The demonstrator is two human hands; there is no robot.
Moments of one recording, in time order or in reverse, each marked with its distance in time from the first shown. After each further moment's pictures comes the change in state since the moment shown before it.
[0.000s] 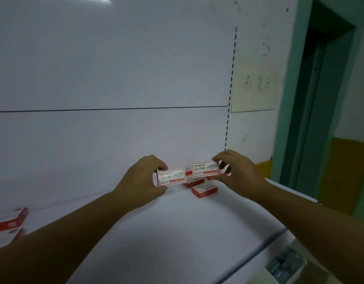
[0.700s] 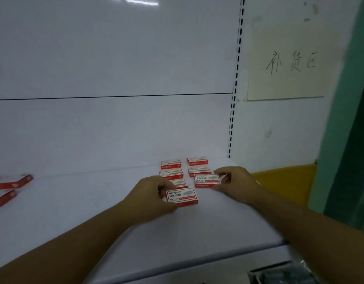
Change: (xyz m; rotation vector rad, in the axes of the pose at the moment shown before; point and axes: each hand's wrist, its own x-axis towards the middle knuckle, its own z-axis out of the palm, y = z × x) left_hand 0.024 0.114 0.113 -0.102 -0.139 -0.509; right_hand 0.018 0.167 0.033 0.426 -0.344 0.056
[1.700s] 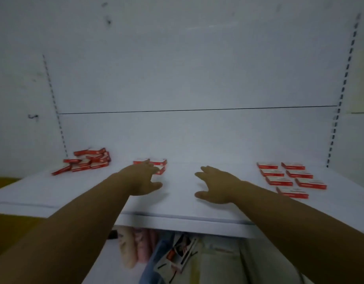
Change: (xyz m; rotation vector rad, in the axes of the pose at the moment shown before) left_hand -0.216 -0.103 -0.240 0.776 -0.099 -0.373; right_hand -0.068 -0.305 0.148 -0.503 -0.422 -0.469
